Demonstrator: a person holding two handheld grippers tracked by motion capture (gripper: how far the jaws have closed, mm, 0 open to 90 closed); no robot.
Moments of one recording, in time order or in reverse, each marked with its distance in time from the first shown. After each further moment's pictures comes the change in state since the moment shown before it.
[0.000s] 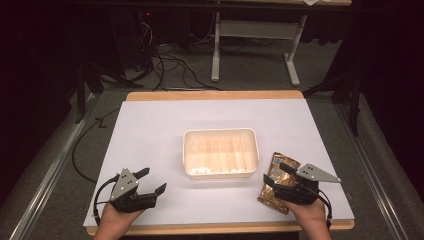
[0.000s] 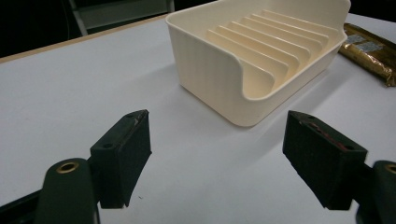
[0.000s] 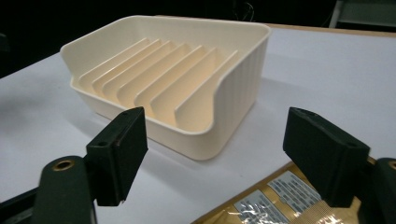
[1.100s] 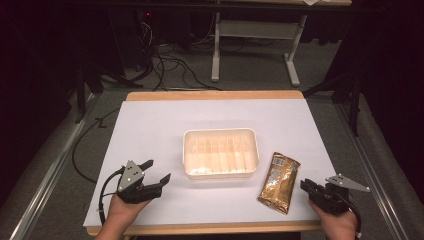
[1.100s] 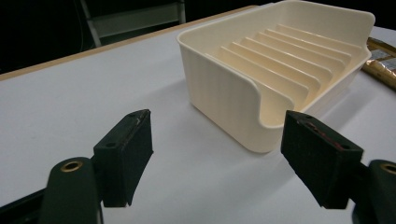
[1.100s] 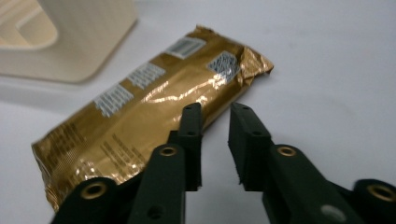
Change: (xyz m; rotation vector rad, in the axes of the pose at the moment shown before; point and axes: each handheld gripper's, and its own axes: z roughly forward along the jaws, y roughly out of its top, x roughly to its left) left arm 0.002 0.012 0.020 -0.031 0.047 -0.004; right arm -0.060 -0.044 -0.045 0.205 -0.235 0.150
